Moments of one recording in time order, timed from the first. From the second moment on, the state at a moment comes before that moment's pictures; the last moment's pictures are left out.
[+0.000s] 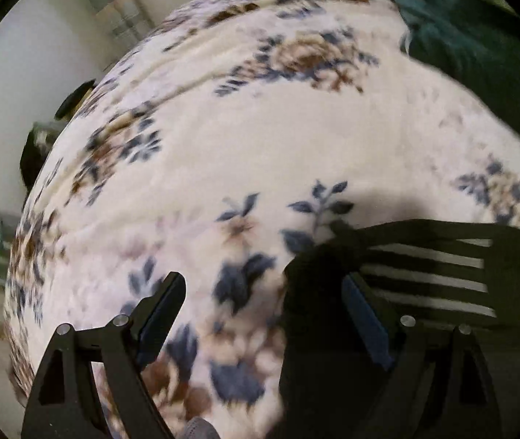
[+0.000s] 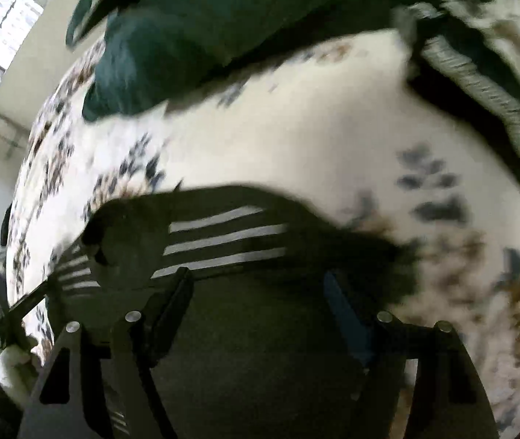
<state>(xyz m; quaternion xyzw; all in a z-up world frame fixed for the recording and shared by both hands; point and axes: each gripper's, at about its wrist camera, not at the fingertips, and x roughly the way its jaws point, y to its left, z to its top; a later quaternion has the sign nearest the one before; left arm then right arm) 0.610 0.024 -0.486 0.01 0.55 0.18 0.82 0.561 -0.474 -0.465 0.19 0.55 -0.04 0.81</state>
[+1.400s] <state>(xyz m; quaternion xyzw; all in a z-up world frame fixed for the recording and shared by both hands) 0.515 0.026 -0.547 -0.01 0.62 0.15 0.77 0.462 -0.474 -0.560 0.48 0.55 -0.11 0.67</state>
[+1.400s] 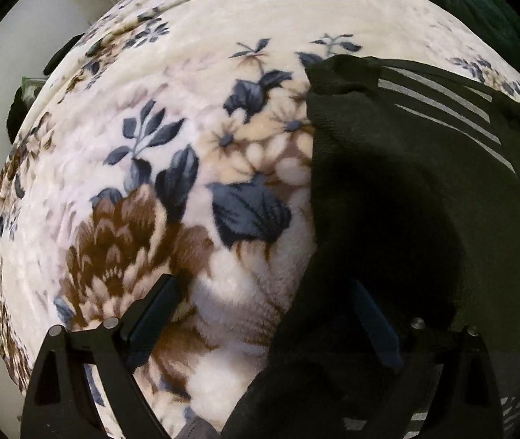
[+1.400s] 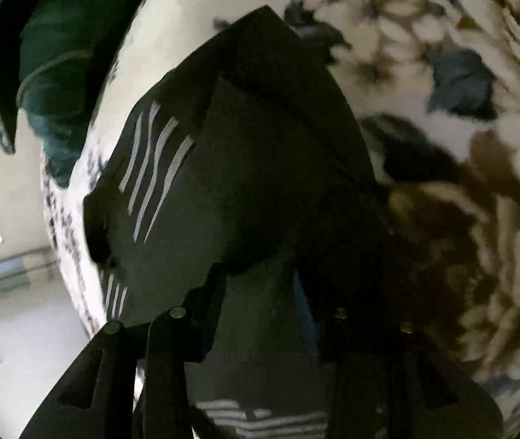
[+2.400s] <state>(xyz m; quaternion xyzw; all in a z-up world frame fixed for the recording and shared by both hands) 0.593 0.055 -0.537 0.00 0.58 0.11 0.81 0.457 -0.513 -0.490 0.32 0.52 -0.18 0.77</state>
